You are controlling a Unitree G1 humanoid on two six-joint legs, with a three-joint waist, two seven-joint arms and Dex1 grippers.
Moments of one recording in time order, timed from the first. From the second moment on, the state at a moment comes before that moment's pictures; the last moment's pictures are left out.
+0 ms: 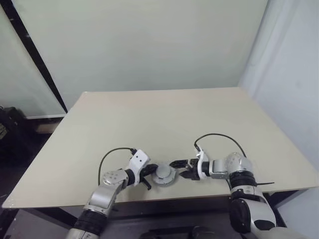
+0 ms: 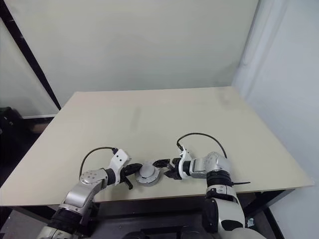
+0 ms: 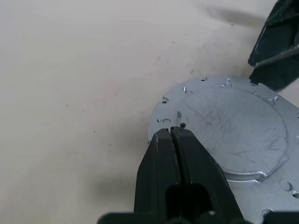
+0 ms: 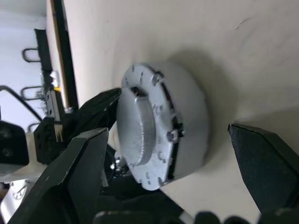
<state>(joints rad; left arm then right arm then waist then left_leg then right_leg) -0.17 0.39 -0.17 0.15 -0.11 0.31 -0.70 -0.66 0.03 -0.36 0.64 0.44 1.39 0.45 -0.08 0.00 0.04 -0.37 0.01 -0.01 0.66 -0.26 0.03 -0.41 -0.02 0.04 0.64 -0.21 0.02</state>
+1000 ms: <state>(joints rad) -0.17 0.40 -0.14 0.16 -0.09 0.32 -0.69 -0.60 0.14 -0.54 0.64 0.55 1.44 0.30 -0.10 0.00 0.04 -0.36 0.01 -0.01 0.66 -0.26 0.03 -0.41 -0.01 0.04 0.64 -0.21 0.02</state>
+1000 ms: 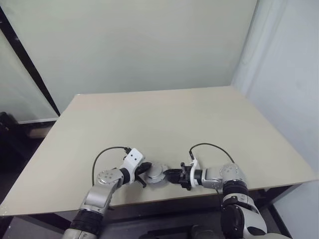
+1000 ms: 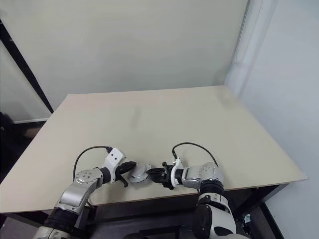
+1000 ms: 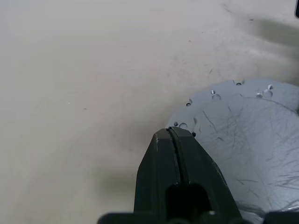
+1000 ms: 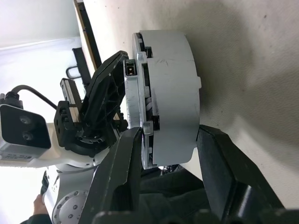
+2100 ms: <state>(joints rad) -0.13 0.39 -0.10 0.12 -0.10 0.33 -0.70 -0.54 0.06 -0.21 0.45 0.53 1.27 0.41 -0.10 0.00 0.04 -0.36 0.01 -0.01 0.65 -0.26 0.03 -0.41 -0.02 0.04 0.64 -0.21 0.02</state>
